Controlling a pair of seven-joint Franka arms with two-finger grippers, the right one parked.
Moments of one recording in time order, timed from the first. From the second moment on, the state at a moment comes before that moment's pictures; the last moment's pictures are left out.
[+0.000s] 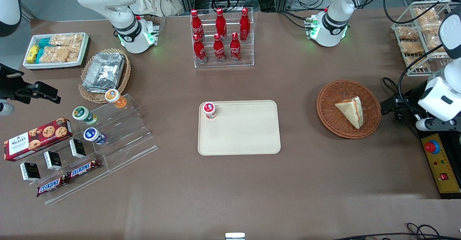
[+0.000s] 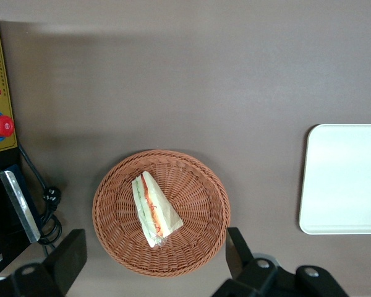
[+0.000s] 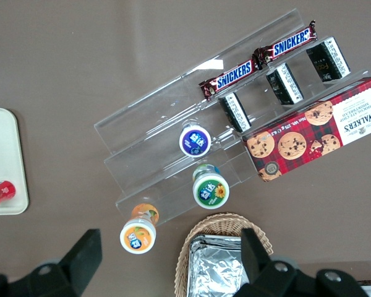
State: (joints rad) arm 0.00 0.16 -0.03 -1.54 -0.01 1.67 -0.05
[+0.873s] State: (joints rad) arm -0.01 0.17 -0.04 -1.53 -0.02 1.67 -0.05
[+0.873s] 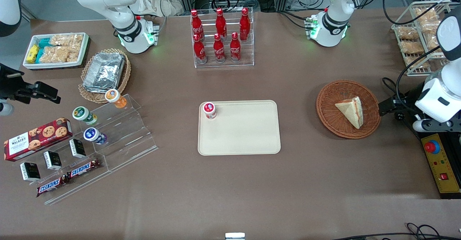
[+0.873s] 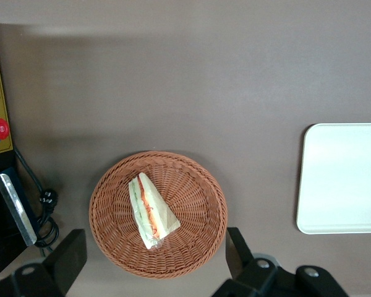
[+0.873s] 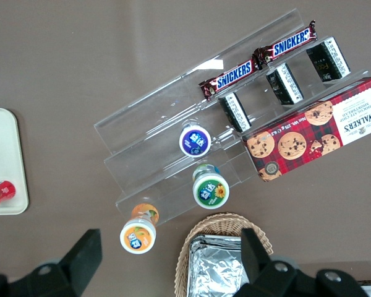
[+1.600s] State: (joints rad) arm -0.01 0.12 -0.03 -1.56 -0.02 1.65 -0.06
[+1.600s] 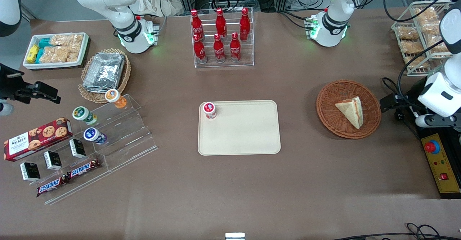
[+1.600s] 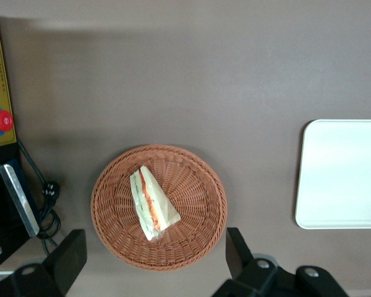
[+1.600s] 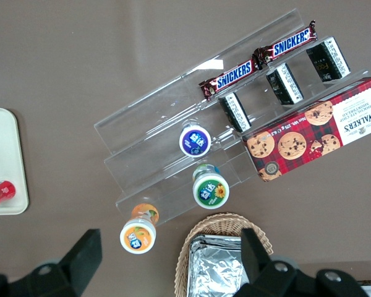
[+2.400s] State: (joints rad) arm -0.01 -0.14 -0.04 -2.20 -0.02 2.02 -0.37
